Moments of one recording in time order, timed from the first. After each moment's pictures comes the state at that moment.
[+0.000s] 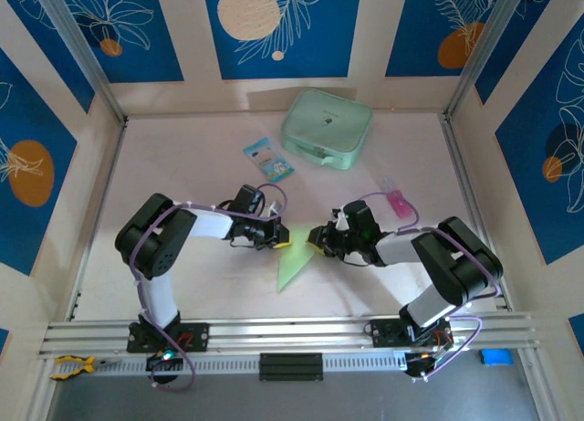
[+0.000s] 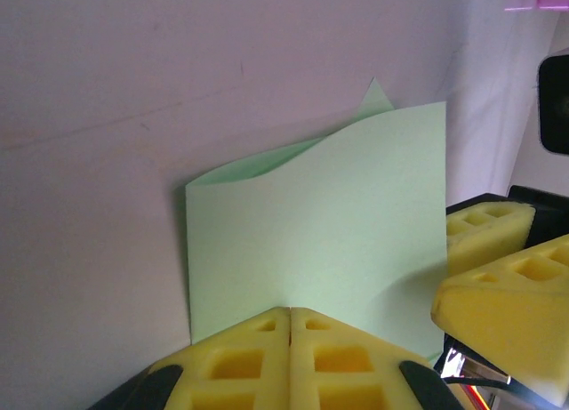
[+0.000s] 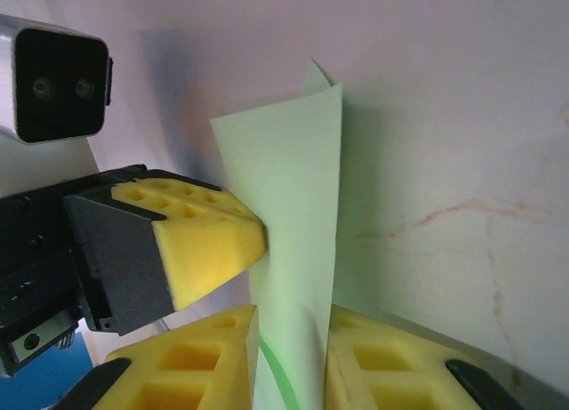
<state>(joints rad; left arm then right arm) -0.58 1.86 0.84 0.06 0.73 -0.78 0.51 1.56 0.43 0.39 -0.59 1.11</state>
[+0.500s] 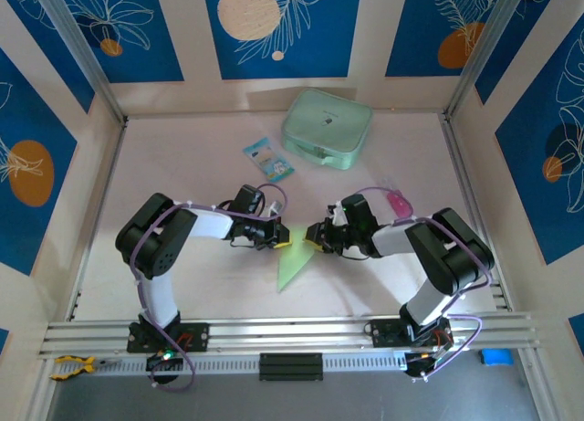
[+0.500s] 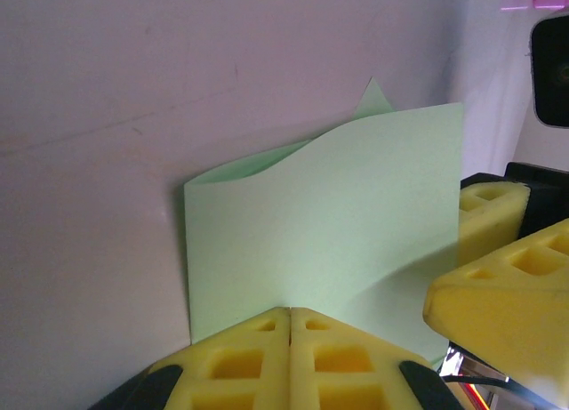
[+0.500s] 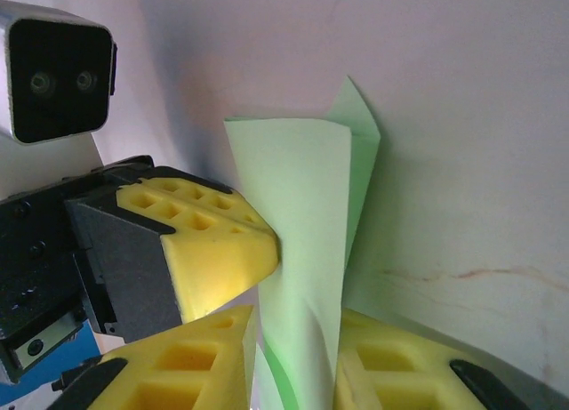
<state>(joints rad) -0.58 1.87 0.84 0.07 0.74 -0.78 0.48 1.64 0.51 0.34 -0.68 1.03</state>
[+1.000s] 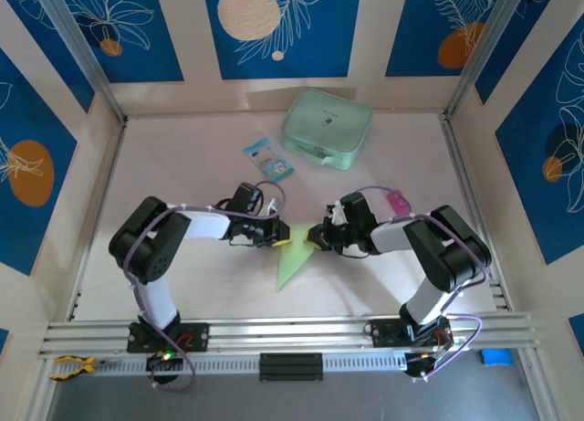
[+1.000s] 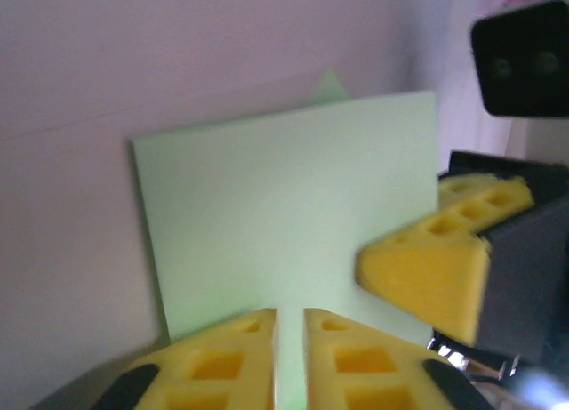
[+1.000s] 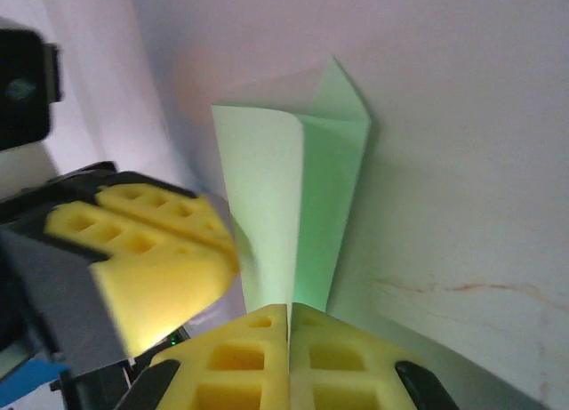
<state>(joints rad) -0.58 1.78 0.83 0.04 0.71 -0.77 0.48 1.64 0.53 0.30 -0.67 1.04</state>
